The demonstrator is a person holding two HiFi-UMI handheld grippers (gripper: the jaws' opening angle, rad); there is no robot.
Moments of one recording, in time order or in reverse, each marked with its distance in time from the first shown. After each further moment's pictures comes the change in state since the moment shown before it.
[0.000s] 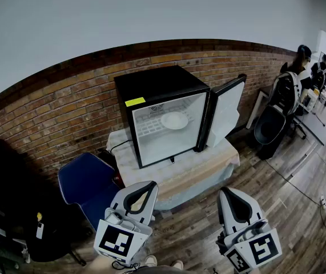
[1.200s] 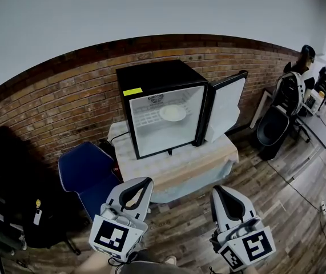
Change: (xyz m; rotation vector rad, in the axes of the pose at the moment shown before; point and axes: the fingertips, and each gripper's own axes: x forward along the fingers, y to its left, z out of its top) left arm -0.007 -0.035 -0.006 0.031 0.004 0.065; right arm -0.028 -0.012 -0.022 0.033 0.016 0.076
